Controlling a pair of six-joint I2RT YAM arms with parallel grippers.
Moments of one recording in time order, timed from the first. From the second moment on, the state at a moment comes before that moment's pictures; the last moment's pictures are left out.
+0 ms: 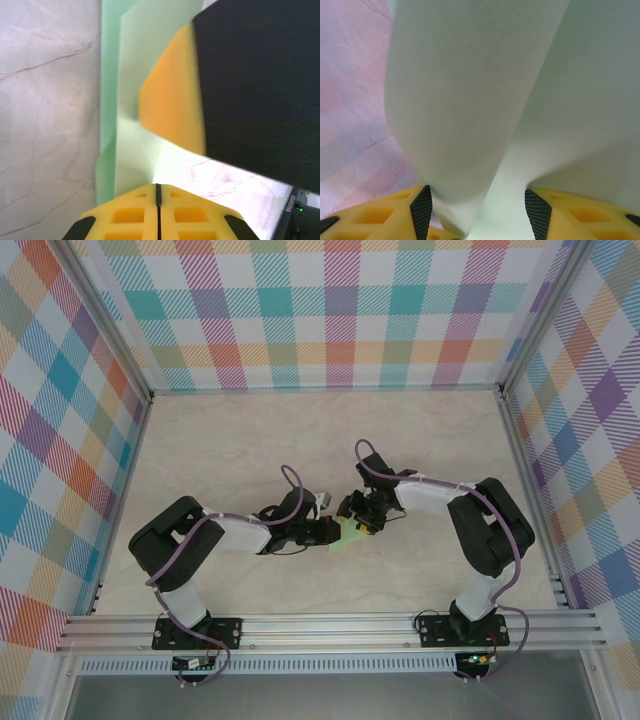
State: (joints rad) left arm -0.78 1.73 0.68 0.31 0.37 -0.81; right arm 0.58 1.77 0.99 -0.45 -0.37 0.99
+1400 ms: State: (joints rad) left arm -0.78 1.58 0.68 0.25 0.30 -0.81; right arm 0.58 1.82 1.05 -0.55 -0.35 0.98
